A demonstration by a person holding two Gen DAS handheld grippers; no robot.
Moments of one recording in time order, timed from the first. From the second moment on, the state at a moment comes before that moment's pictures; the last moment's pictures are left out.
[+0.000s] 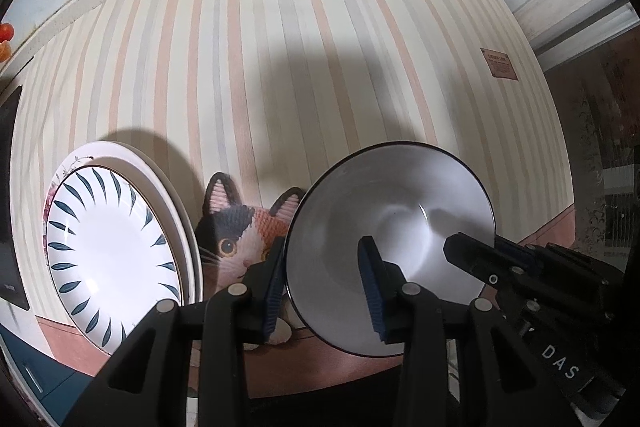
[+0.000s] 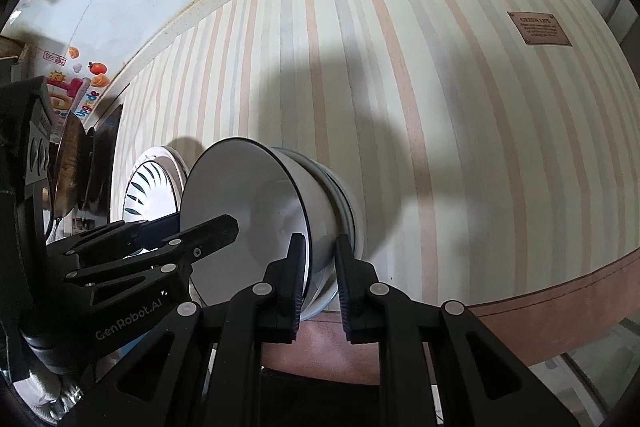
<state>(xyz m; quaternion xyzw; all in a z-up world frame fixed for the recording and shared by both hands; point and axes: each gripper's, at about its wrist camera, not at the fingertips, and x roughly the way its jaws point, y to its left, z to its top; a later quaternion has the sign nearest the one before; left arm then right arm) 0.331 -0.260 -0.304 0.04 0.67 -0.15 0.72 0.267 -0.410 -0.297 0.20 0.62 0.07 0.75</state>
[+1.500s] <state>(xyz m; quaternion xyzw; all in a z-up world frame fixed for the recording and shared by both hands) 0.244 -0.203 -0.154 0.05 0.56 -0.22 0.79 0.144 -0.389 -0.124 0.10 0.51 -0.03 0.85</state>
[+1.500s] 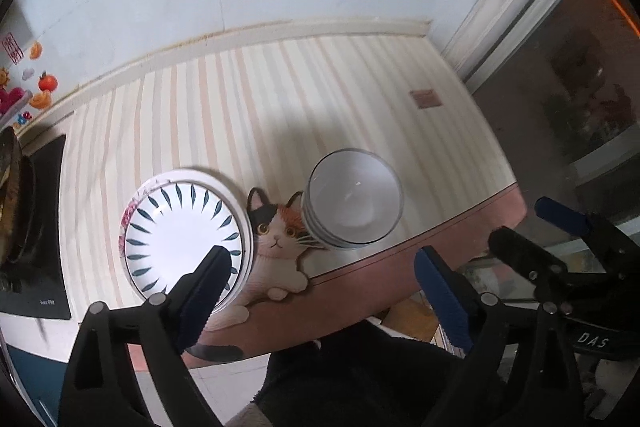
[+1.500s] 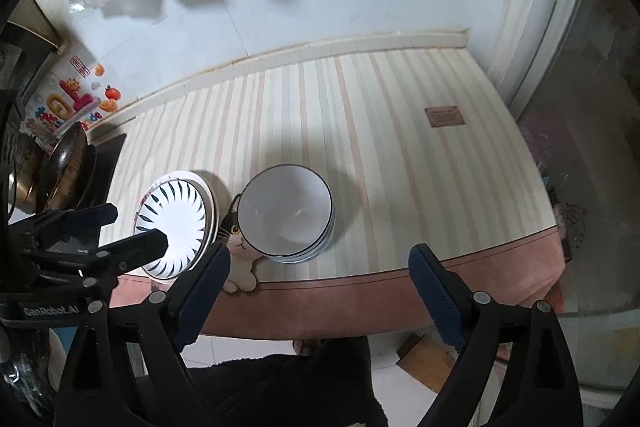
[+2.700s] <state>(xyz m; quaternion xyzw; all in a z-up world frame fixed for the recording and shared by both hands) 0.283 -0.206 -0.197 0.04 0.58 -0.18 0.79 0.160 -0.416 -0.138 0.15 0.50 -0.04 0.85</state>
